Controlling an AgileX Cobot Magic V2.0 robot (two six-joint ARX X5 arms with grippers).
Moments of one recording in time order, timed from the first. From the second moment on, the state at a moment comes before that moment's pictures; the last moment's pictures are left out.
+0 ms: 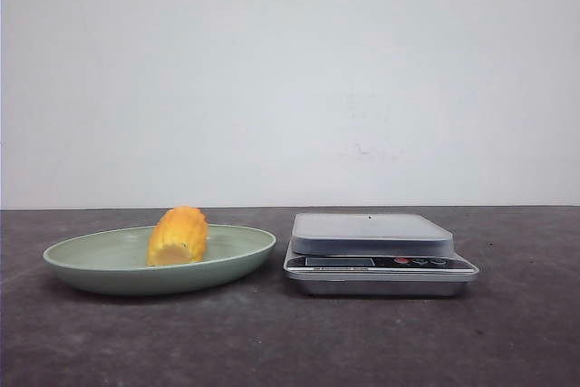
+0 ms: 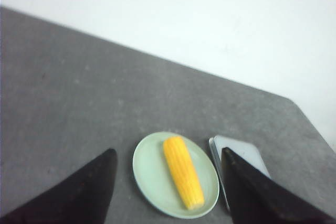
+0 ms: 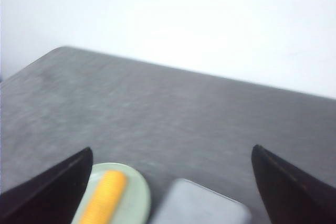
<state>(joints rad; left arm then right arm) -0.77 0.23 1.08 -1.07 -0.49 -0.52 0.71 0.96 1.29 -0.59 0.24 0.19</state>
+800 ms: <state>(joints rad) -0.77 0.23 0.95 -0.90 -0.50 -0.43 0.71 0.34 1.09 -1.09 0.36 0.24</state>
